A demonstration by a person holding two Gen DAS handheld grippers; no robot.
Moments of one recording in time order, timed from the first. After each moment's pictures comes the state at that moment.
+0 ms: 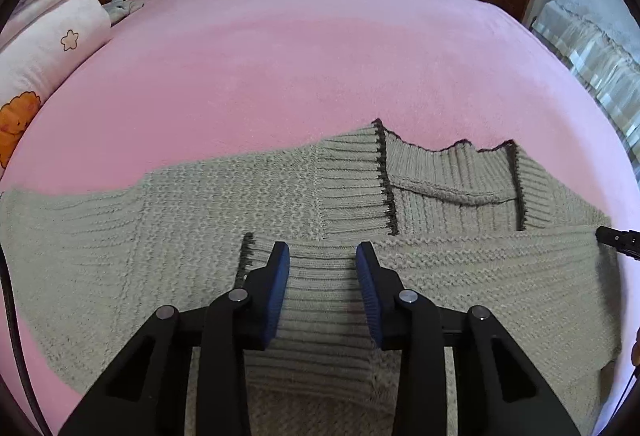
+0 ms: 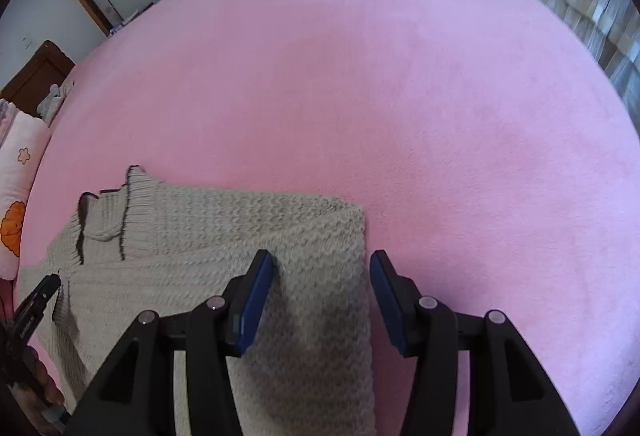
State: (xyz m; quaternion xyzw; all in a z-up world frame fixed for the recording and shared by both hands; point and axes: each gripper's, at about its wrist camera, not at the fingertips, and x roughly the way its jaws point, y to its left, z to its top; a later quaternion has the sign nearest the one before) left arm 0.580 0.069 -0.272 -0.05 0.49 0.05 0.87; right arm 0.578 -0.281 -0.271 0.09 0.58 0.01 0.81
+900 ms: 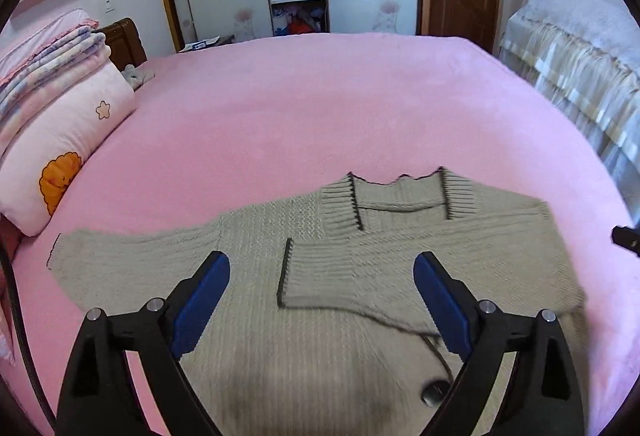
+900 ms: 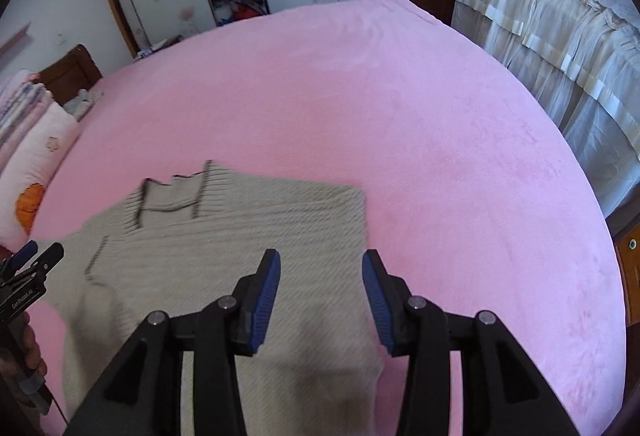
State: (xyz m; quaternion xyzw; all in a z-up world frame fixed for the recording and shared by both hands) left arm 0.454 0.027 -0.137 0.01 0.40 0.03 0.92; right arm 0.428 -0.249 -0.148 0.06 0.47 0.02 0.88
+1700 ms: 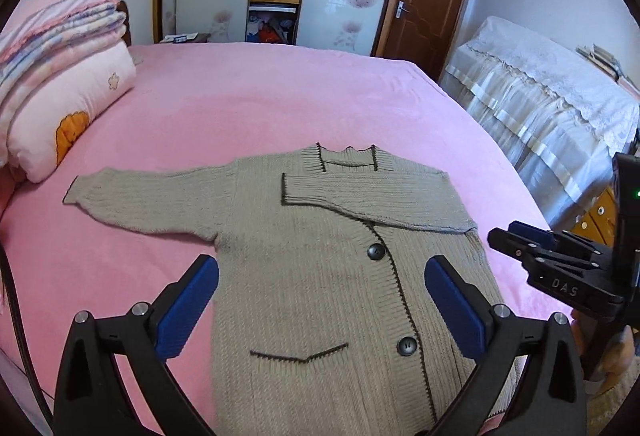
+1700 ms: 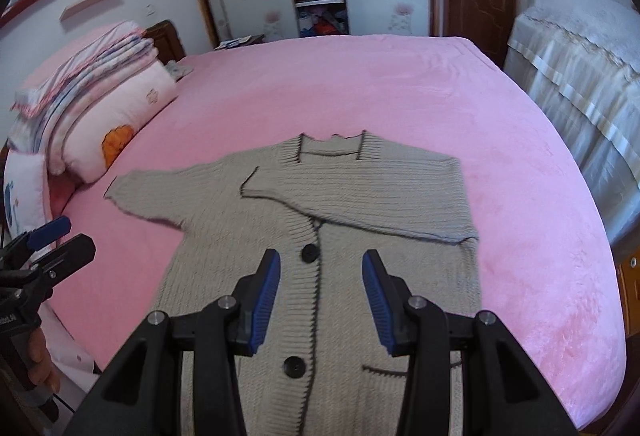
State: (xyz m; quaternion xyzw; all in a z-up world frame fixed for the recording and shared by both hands) left arm 0.223 0.133 -0.050 -0.08 0.38 -0.06 0.92; right arm 0.234 -0.084 -0.061 -0.01 0.44 0.12 0.89
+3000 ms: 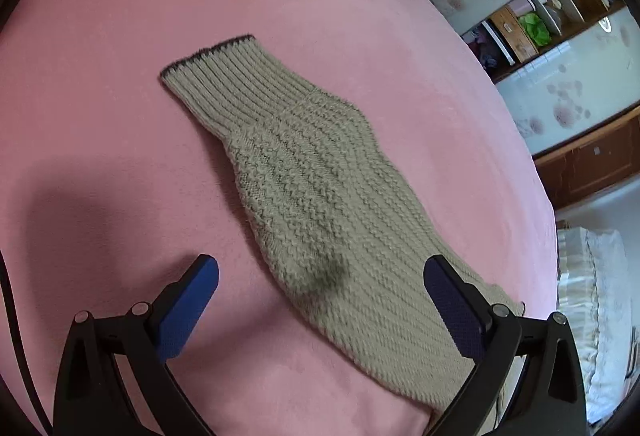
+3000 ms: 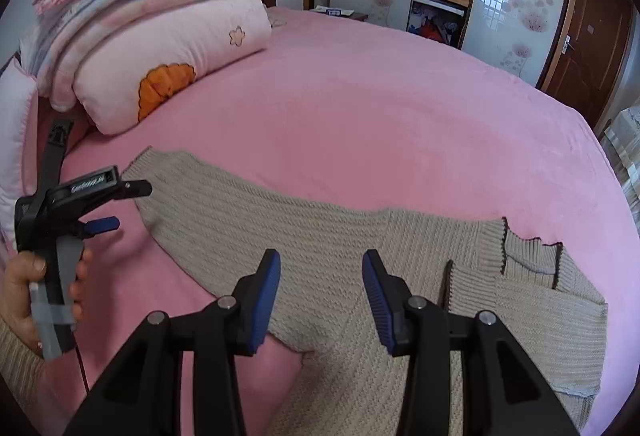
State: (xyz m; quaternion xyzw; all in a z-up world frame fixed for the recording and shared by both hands) left arm 0.409 0.541 -0.285 -0.41 0.42 0.15 0.79; right arm 0.401 0.239 -0.155 -0.13 0.44 0.22 0.86
